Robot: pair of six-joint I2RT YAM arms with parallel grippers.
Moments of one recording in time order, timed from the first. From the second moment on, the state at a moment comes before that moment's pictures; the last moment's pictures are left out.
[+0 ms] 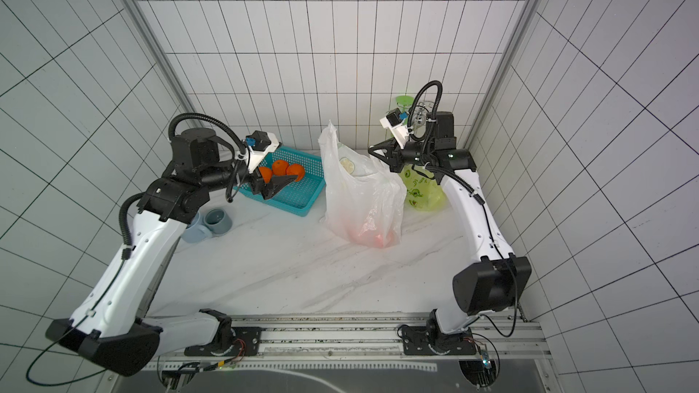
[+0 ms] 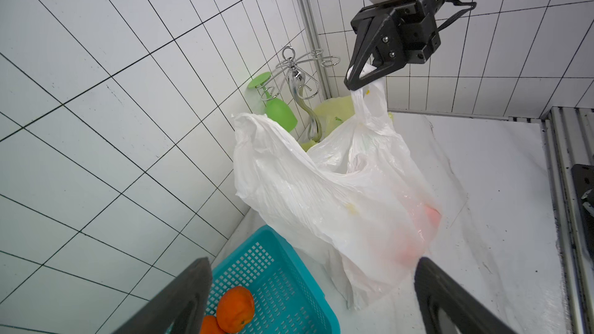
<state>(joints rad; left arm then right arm) -0.33 1.30 1.59 -0.65 0.60 0.53 0.13 1.57 1.71 -0.63 -0.97 -0.31</state>
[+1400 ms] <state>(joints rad) -0.38 1.49 1.75 -0.27 0.96 -0.13 0.15 1.39 1.76 -0.50 -0.51 0.03</state>
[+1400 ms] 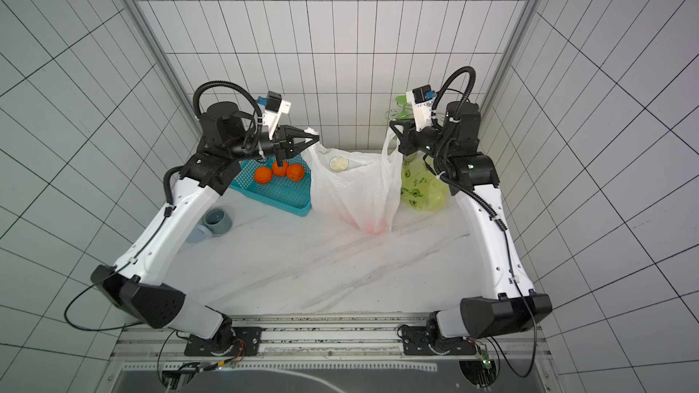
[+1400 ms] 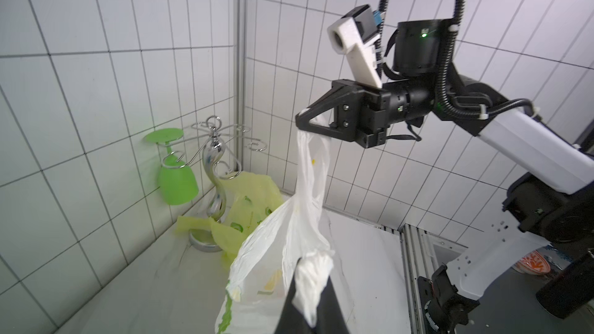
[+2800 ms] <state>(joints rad) -0.41 1.35 1.37 -0.09 0.81 -0.27 0.48 1.32 1.52 -0.46 -0.52 -0.46</state>
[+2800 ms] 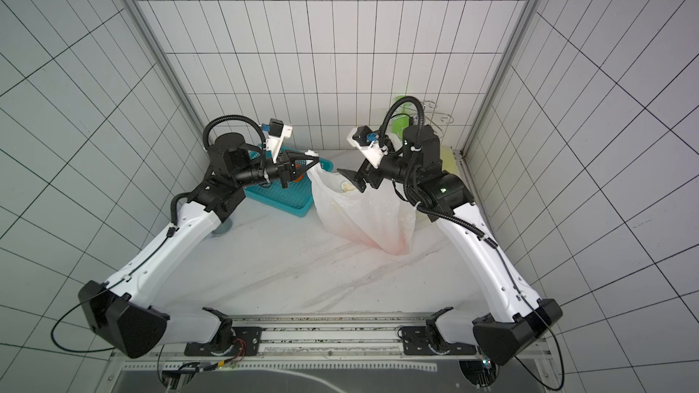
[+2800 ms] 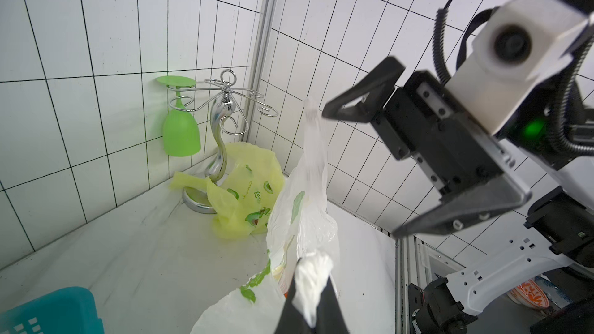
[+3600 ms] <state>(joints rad) -0.41 1.29 1.31 -0.06 0.77 -0.37 0.48 1.44 1.08 0.05 -0.87 -0.39</state>
